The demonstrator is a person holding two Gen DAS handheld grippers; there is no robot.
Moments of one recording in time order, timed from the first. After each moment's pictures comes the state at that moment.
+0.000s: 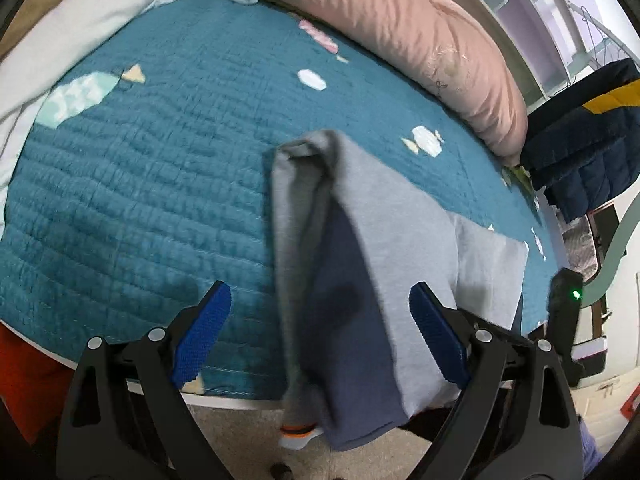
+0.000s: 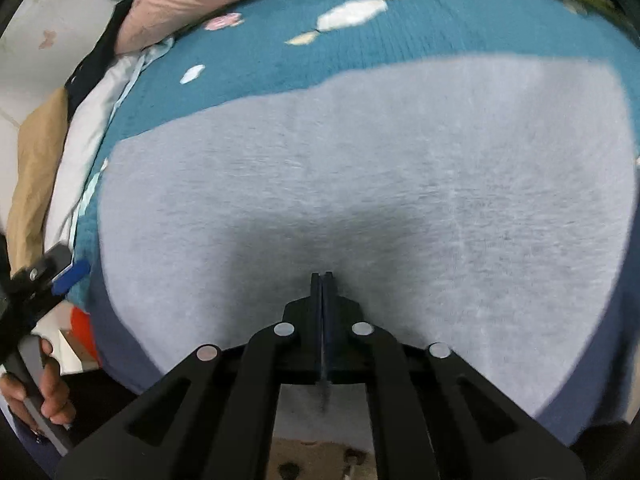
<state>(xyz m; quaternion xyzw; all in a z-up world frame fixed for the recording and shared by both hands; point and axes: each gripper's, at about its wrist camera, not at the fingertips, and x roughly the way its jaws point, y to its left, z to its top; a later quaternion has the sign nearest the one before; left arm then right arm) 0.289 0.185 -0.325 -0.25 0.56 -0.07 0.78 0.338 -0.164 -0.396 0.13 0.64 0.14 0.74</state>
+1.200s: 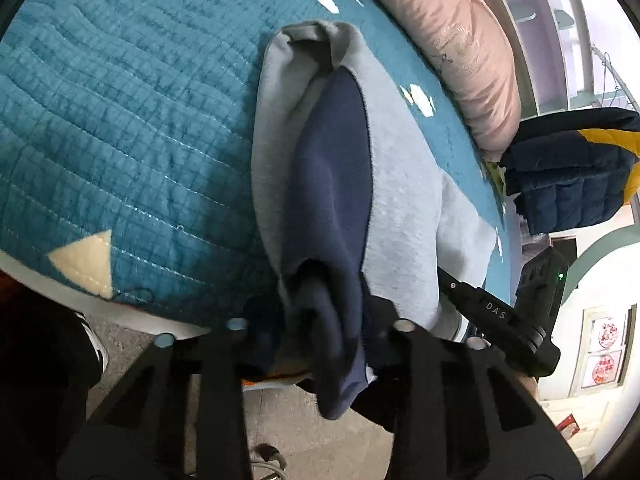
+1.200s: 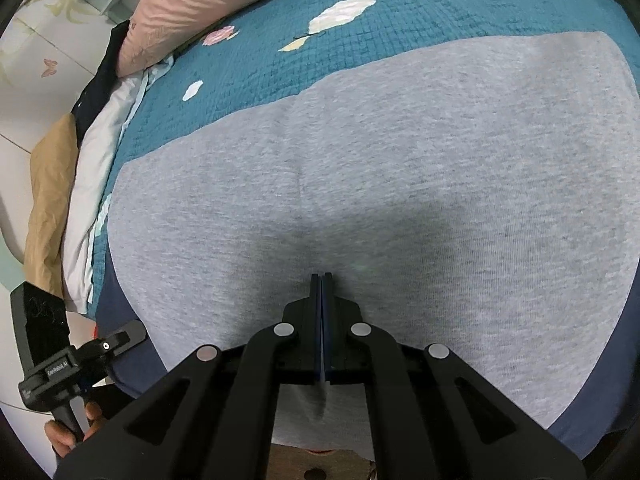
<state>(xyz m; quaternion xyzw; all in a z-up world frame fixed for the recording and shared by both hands) 0.259 0.157 -0.363 -0.37 0.59 -0.08 0.71 0.332 -0.170 -0.392 0.16 0.63 0.15 0.75</state>
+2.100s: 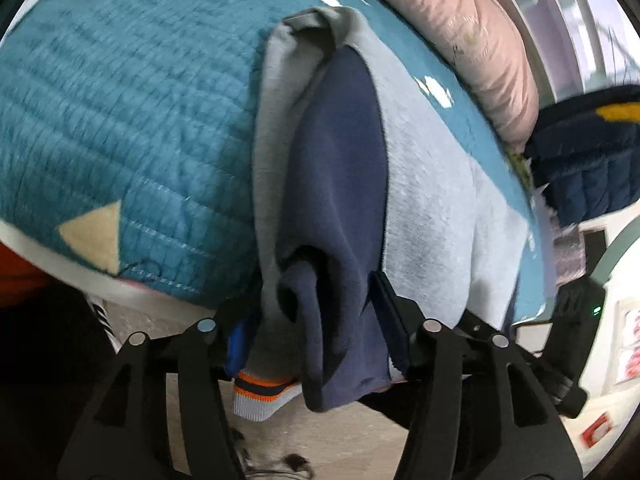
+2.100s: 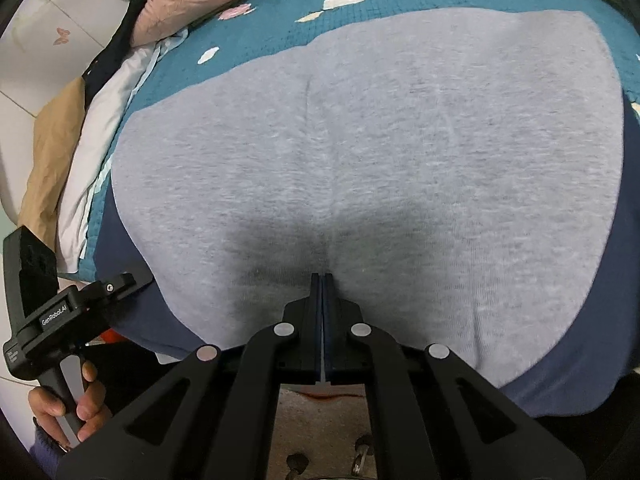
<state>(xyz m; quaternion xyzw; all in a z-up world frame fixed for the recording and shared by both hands) 0.251 0.127 -0.371 -0.30 0.60 -0.05 0.74 0.280 -0.164 -0.388 0.12 0.63 0.16 0.75</state>
